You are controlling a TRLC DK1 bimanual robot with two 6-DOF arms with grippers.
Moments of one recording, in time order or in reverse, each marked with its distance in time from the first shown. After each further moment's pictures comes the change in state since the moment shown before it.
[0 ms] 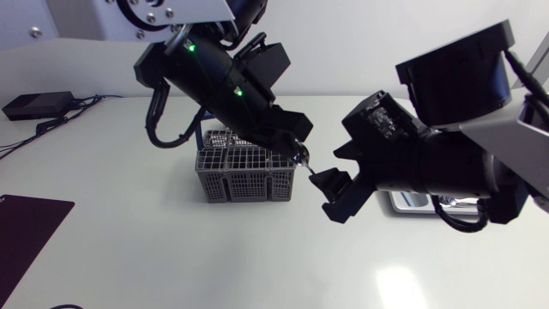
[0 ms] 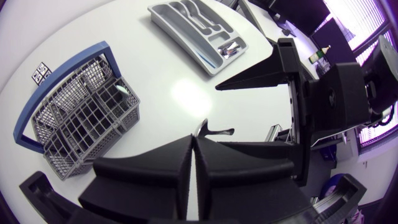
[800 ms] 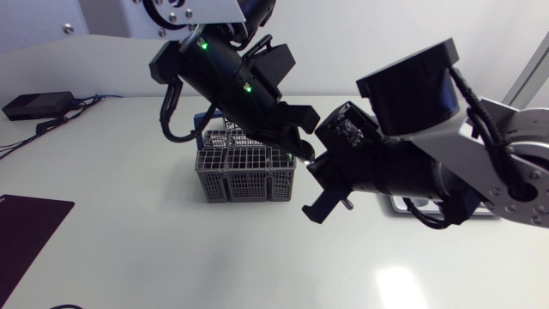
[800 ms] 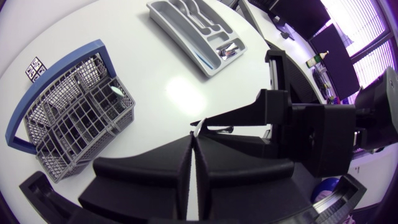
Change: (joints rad) left arm 0.008 0.058 0.057 -0.019 0.044 -0.027; right arm 0.040 0.096 -0.008 0.094 0.080 -0.039
